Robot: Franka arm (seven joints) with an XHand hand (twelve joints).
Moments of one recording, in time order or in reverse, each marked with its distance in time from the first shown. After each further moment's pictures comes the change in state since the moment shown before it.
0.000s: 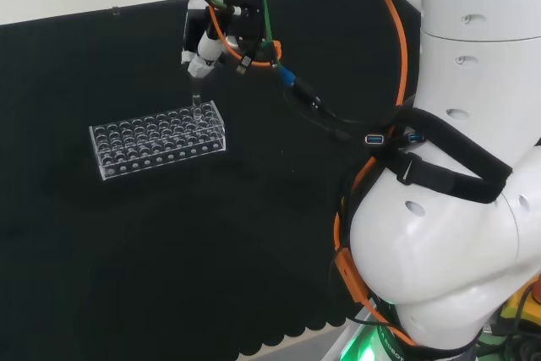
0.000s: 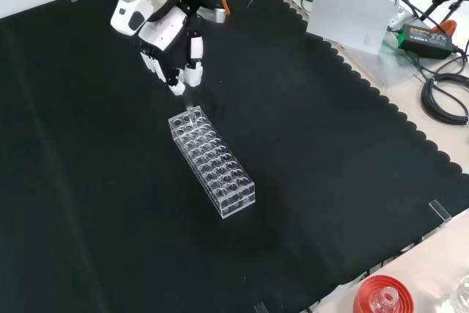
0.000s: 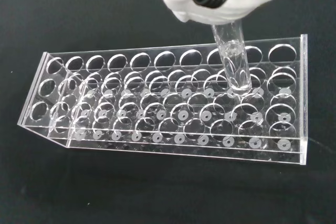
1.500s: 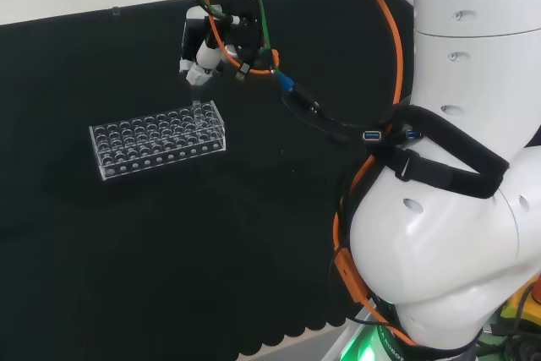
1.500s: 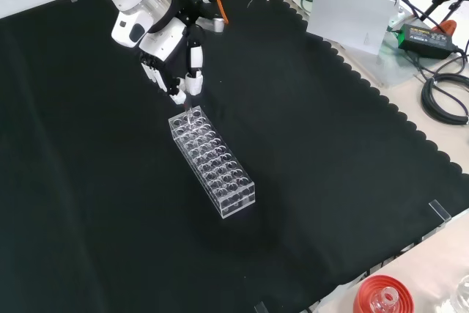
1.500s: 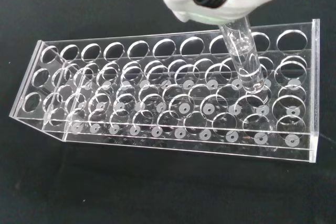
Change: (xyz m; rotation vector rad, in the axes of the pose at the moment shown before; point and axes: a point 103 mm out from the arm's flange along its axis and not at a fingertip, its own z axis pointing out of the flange) arm -0.004 0.013 0.015 0.011 0.007 -0.022
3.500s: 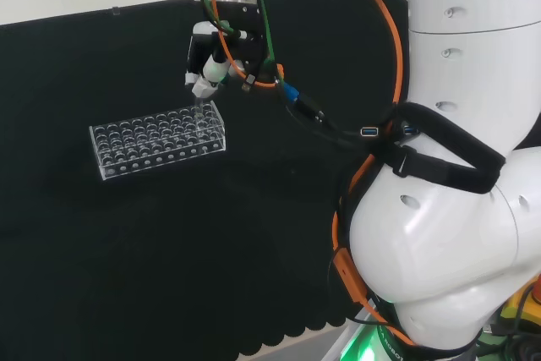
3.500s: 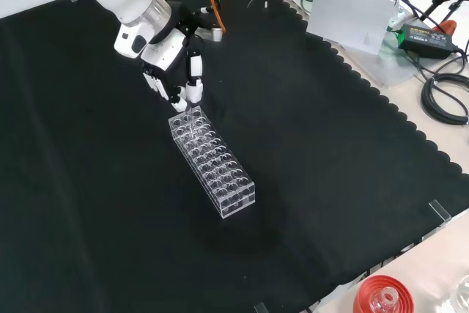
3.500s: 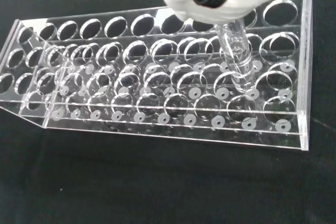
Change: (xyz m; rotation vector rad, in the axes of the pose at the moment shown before) arm -0.020 0.010 0.027 0.008 0.011 -0.027
